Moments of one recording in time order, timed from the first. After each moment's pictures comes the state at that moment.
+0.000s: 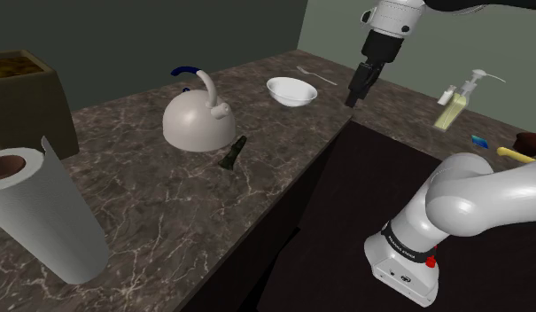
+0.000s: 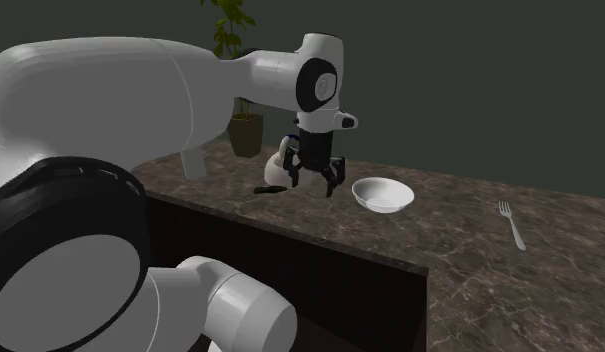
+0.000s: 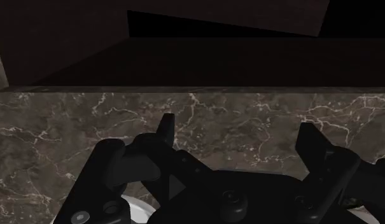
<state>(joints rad) 0.00 -0.82 -0.03 -2.42 0.04 1.61 -0.10</state>
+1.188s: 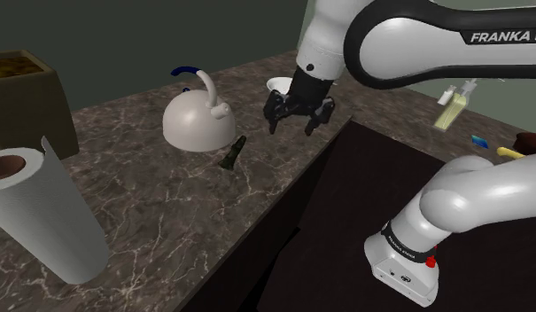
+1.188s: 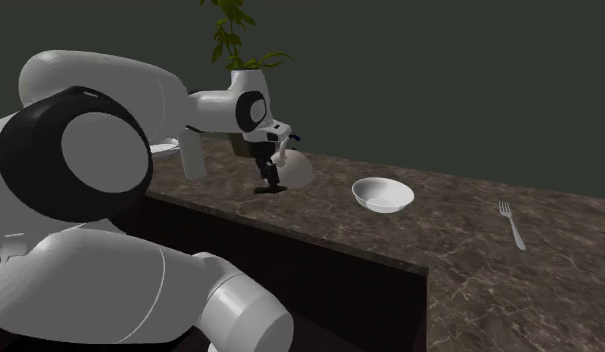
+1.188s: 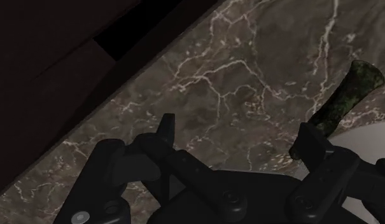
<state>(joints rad) -0.14 -0.68 0.55 -2.44 0.28 1.96 0.85</state>
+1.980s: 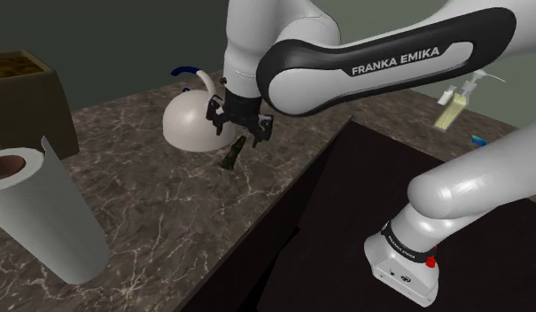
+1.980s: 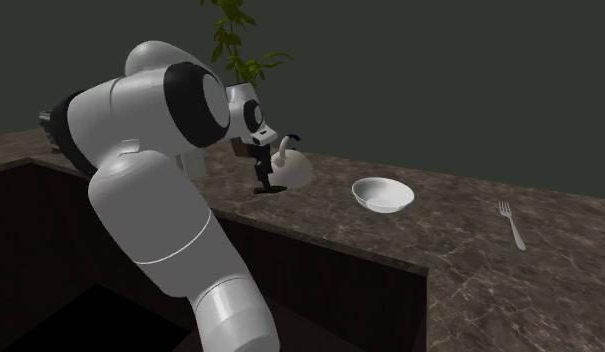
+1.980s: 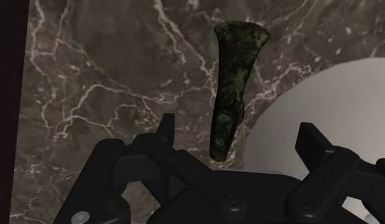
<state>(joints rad) -0.51 -0.29 1.04 -2.18 0.06 2.14 1.55</state>
